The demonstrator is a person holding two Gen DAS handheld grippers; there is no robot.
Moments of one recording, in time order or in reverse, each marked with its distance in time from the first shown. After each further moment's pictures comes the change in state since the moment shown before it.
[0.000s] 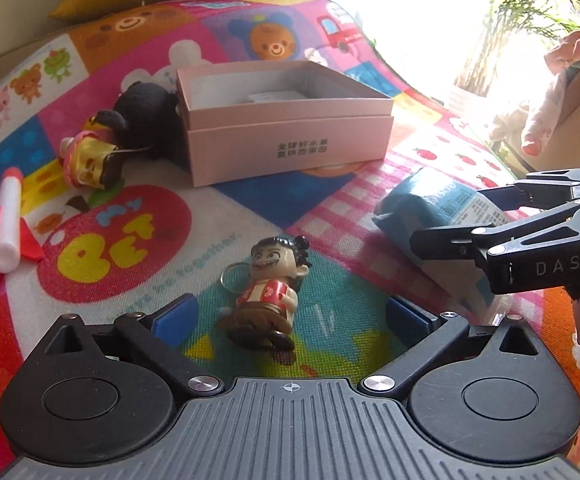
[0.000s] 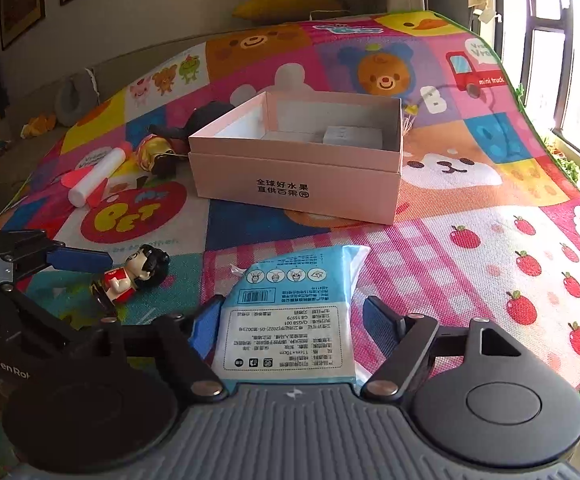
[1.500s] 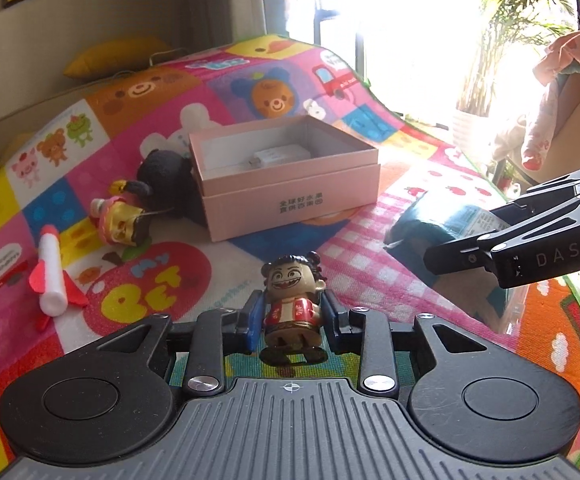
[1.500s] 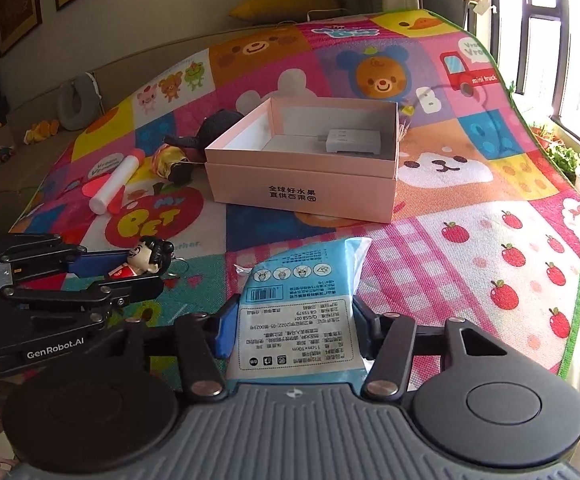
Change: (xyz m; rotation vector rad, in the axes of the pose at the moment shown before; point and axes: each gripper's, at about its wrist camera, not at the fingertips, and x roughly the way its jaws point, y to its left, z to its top) left arm -0.054 -0.019 0.007 0.084 -0.155 0.069; right arm -0.044 0.007 0.012 0.029 0.019 0.019
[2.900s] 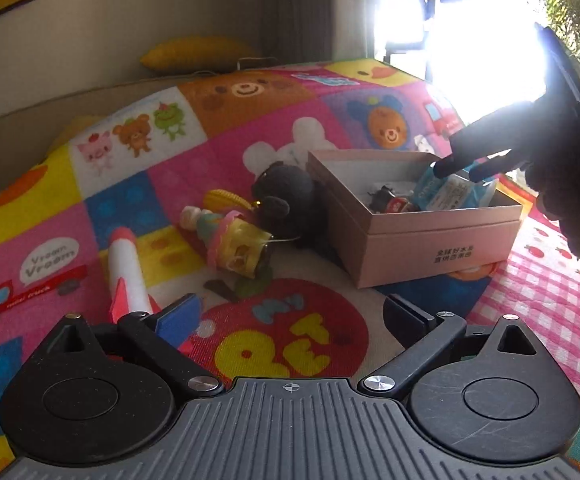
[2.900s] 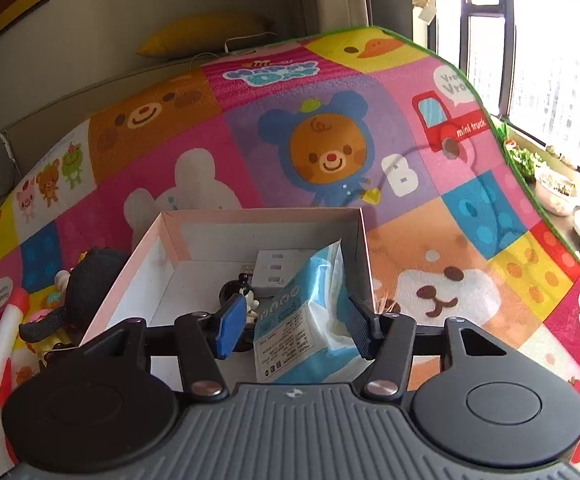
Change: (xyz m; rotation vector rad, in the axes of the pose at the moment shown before) left arm 0.051 0.111 -0.001 -0.158 -0.072 0.130; right arm 0.153 -0.038 0.157 0.172 -0.022 -0.159
